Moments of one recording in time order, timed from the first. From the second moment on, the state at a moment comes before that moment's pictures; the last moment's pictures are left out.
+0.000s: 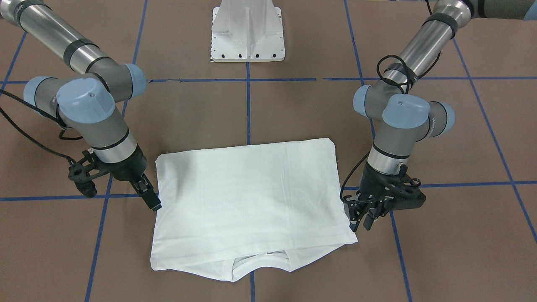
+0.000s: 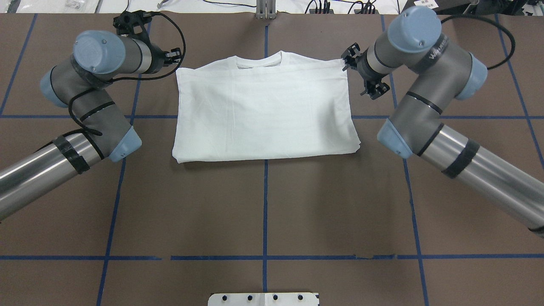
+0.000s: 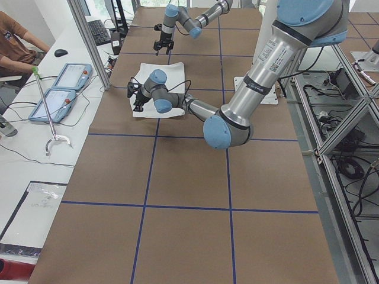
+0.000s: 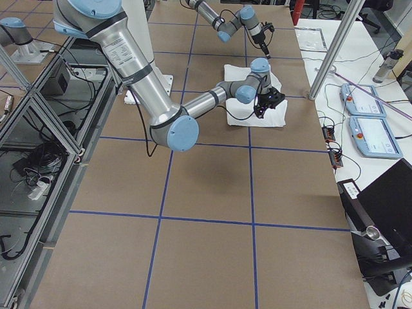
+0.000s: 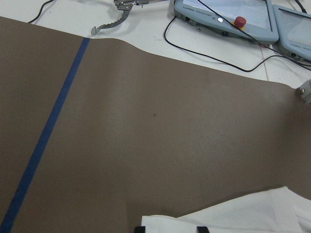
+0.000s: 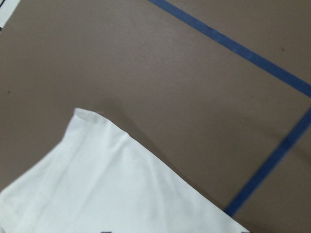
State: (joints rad) left arm -0.83 -2.19 -1.24 -2.36 -1.67 -1.25; right arm 0.79 -1.06 1.54 -1.18 1.89 2.01
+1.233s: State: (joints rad) left arm -0.83 -2.19 -1.25 -2.36 -1.67 -1.25; right arm 0.62 -1.21 1.65 -1.18 1.76 2.11
